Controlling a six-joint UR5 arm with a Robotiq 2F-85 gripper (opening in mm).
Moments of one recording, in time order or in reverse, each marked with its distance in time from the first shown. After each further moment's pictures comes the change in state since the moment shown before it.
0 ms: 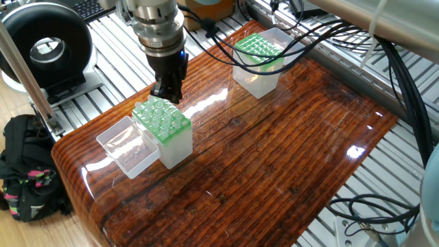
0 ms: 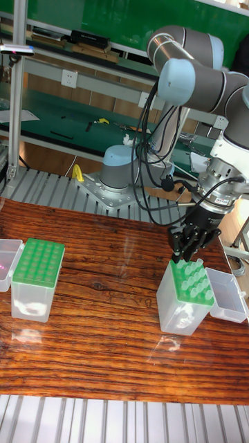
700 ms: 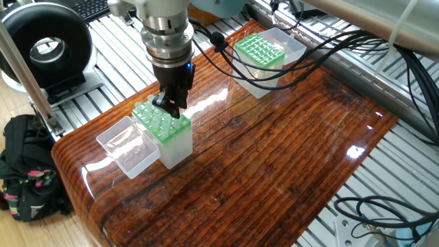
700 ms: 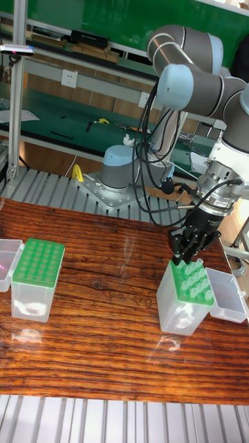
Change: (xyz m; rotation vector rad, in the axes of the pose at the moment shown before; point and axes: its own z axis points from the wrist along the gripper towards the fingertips) arm 0.001 0.004 0.007 0.001 -0.010 0.005
